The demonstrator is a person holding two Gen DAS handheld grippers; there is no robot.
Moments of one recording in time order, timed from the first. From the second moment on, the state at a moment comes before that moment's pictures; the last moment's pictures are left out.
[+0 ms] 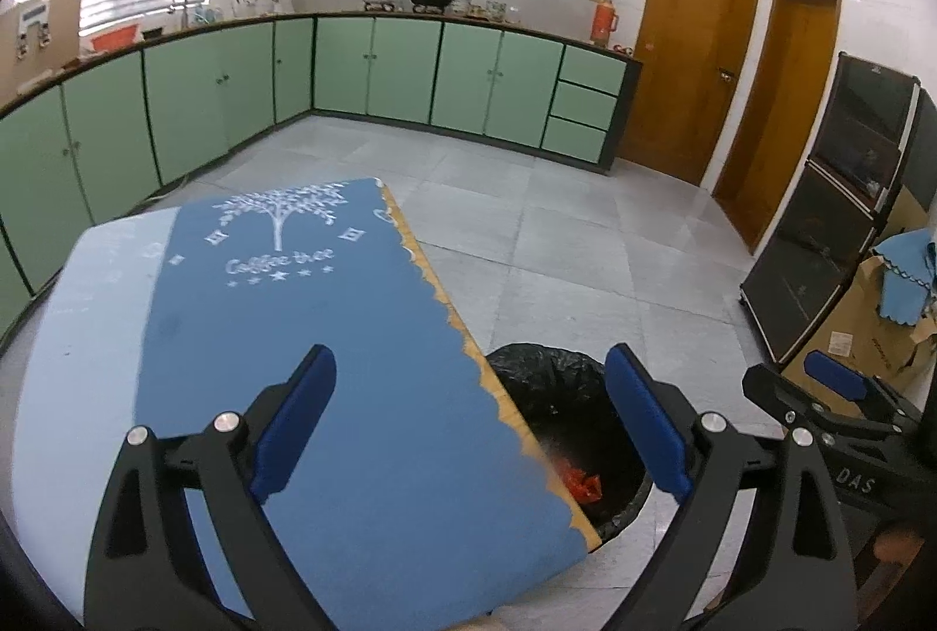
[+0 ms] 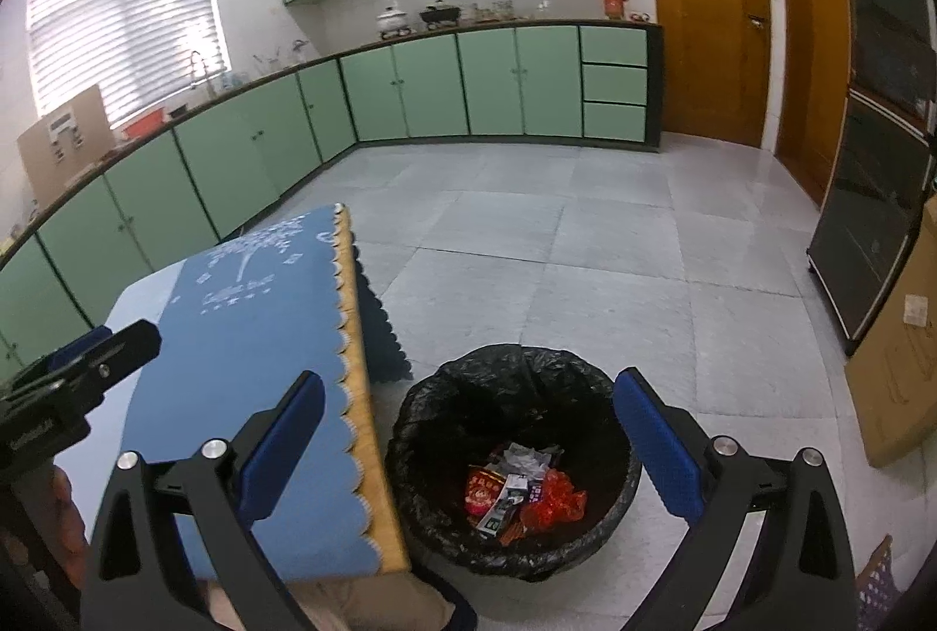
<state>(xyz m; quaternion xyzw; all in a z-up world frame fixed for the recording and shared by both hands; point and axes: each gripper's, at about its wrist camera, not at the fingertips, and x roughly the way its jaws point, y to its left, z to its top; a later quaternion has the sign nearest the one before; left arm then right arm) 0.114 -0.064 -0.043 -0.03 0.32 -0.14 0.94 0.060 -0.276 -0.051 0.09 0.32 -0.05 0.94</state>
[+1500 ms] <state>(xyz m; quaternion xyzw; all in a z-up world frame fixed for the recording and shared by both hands) 0.015 -0.024 0.003 -0.02 0.27 -0.11 0.96 -0.020 -0.223 0.017 0.04 0.29 -0.01 0.96</state>
